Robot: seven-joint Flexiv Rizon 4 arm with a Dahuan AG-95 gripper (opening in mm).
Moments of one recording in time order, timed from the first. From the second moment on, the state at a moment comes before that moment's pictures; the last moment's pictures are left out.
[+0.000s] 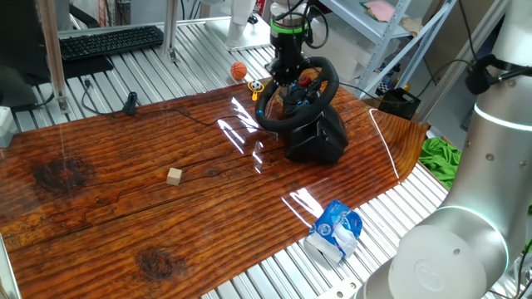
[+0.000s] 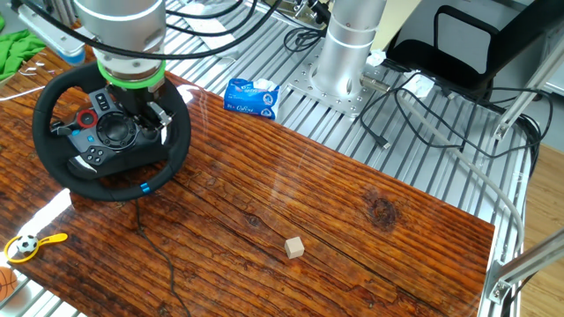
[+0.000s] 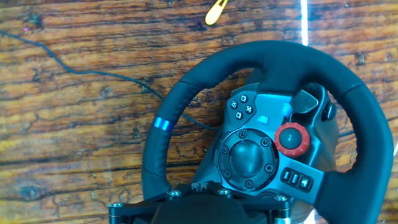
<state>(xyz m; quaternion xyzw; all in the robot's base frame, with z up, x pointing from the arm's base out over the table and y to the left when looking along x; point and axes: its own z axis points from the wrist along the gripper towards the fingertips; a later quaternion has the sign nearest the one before) 0.579 -0.180 0.193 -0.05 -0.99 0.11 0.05</state>
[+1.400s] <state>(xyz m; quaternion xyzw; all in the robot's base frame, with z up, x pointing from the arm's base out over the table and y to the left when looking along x) 0.560 -0.216 0.205 -0.04 -0.97 0.23 0.03</state>
